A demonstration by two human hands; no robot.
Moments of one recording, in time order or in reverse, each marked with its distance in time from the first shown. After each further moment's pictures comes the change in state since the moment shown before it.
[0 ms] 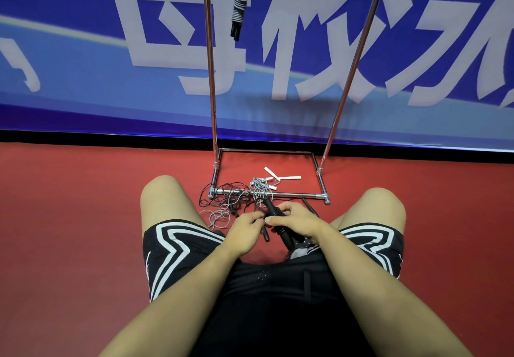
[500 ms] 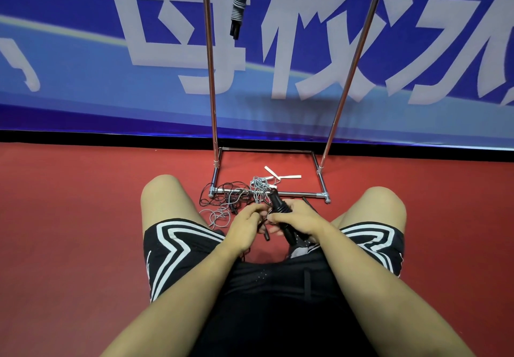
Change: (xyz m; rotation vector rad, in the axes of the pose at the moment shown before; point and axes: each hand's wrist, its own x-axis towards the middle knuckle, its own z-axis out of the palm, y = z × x) left_hand 0.000 0.004 0.003 -0.251 0.088 -0.098; right_hand -0.003 -0.002 0.002 0.153 -0.031 -0.008
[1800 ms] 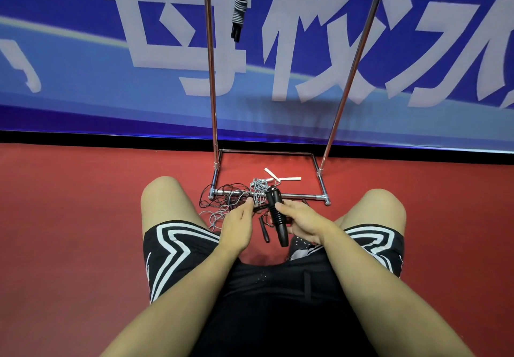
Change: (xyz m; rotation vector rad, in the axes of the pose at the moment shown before) left_hand -0.006 0.005 -0.007 0.219 0.251 0.078; right_hand 0.007 0.005 -0.007 0.230 -0.038 0.055
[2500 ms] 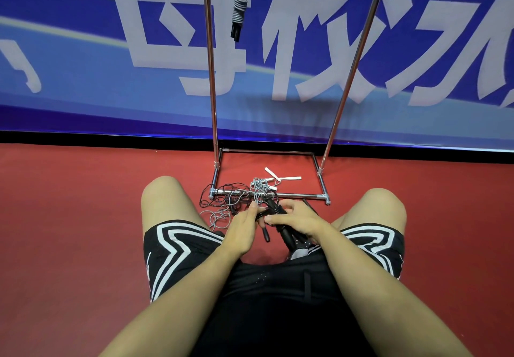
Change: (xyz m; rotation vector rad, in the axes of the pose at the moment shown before) left_hand -0.003 -0.001 0.002 0.034 -0.198 0.059; right_hand 0.000 0.001 0.002 -0.359 0.095 -0.084
